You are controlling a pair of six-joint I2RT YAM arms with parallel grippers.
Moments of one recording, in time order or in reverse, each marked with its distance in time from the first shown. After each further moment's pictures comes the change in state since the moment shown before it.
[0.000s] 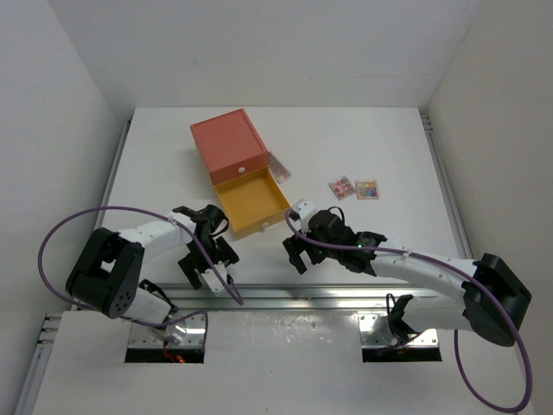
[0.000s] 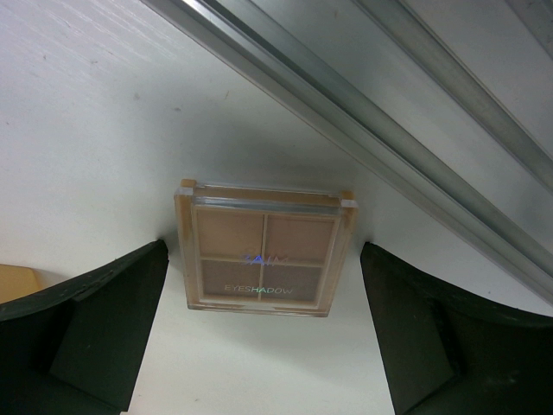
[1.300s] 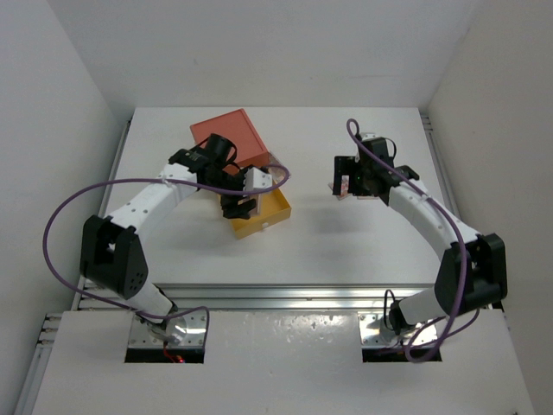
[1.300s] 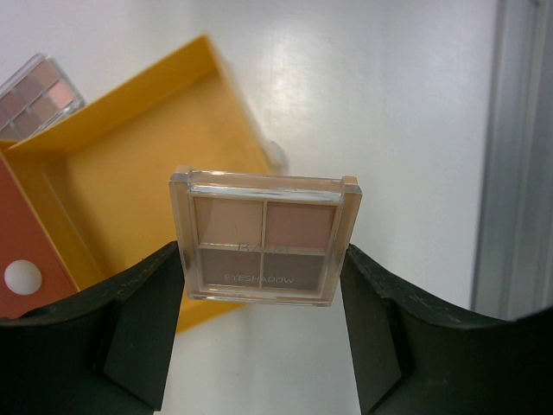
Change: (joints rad) left arm 0.039 0.095 0.632 -0.068 0.423 -0.924; right arm -0.566 0.165 0.414 -0.286 0.029 0.109
